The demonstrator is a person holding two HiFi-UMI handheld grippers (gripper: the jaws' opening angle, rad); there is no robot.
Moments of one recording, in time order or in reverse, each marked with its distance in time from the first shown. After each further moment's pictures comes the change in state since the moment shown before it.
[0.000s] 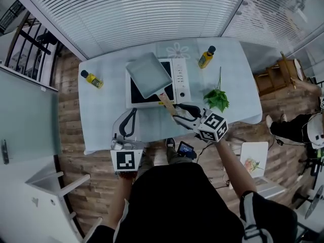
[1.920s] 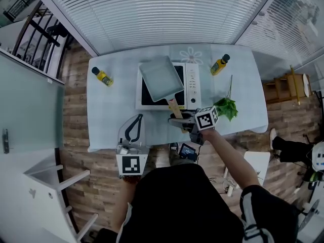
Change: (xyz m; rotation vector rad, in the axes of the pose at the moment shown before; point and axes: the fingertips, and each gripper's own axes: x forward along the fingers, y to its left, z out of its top) left arm -0.014 0.018 -0.024 -0.007 0.072 0.056; right arm 0.085 0.004 -0.048 0.635 0.079 0.378
